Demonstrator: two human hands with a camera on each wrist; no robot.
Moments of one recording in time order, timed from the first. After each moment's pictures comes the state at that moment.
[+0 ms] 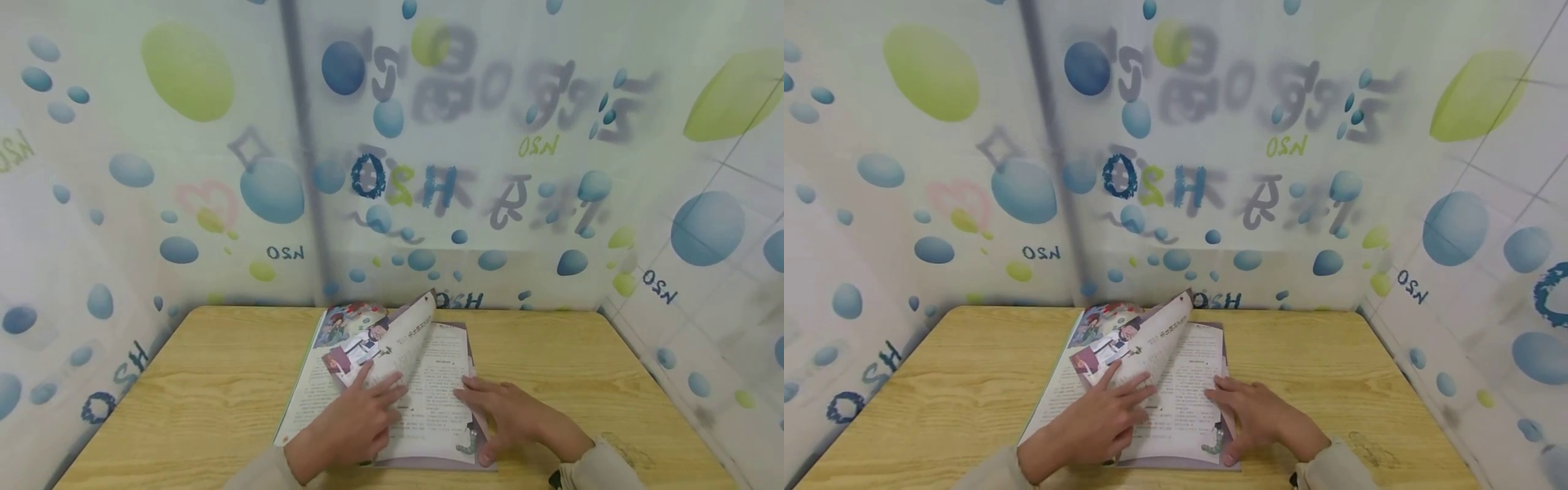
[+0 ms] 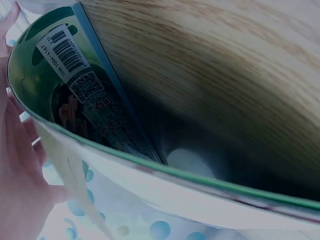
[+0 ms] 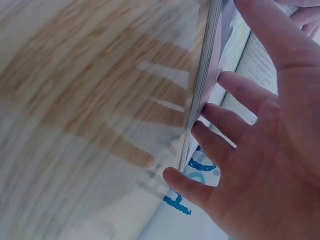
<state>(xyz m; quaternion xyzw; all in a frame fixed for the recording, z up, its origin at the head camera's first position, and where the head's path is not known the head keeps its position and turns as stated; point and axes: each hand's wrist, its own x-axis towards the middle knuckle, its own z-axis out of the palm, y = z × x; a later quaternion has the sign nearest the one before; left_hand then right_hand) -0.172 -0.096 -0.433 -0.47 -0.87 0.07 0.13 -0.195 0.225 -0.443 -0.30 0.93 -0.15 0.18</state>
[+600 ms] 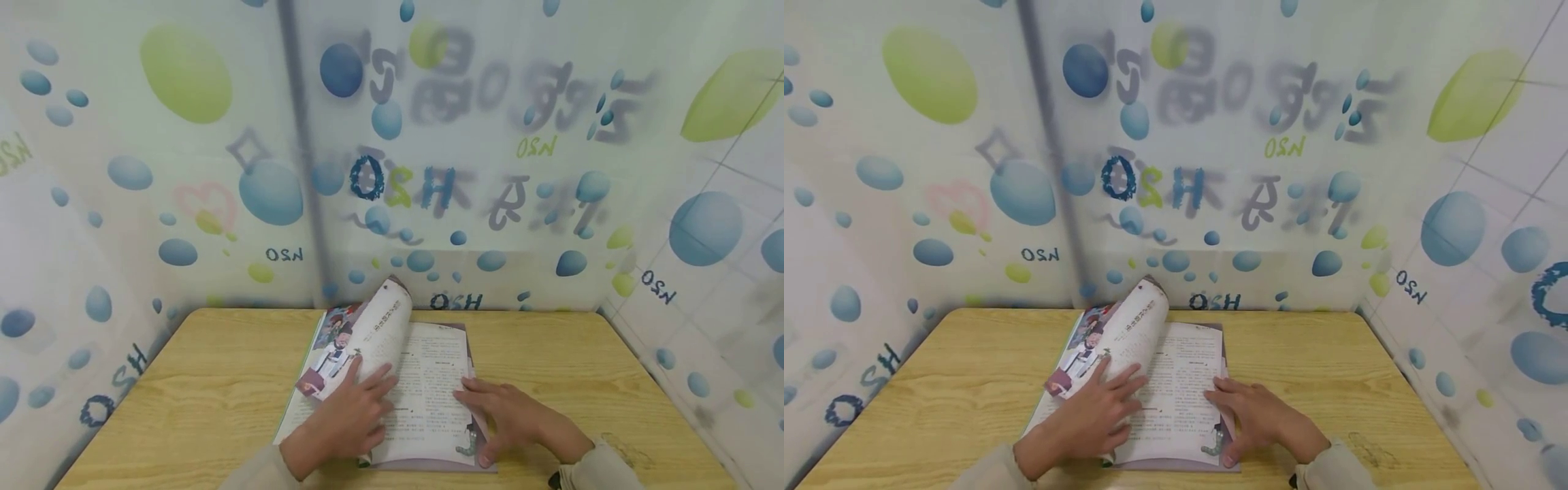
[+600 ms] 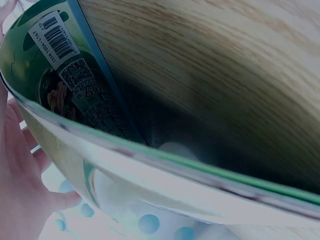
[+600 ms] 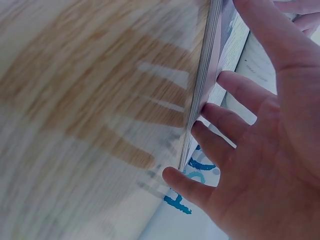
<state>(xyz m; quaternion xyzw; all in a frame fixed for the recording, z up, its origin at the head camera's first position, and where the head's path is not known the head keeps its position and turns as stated) -0.178 -0.100 -0.435 -0.43 -0.89 0.08 0.13 -0.193 0.225 -0.441 -0.31 0.92 -0.16 0.17</state>
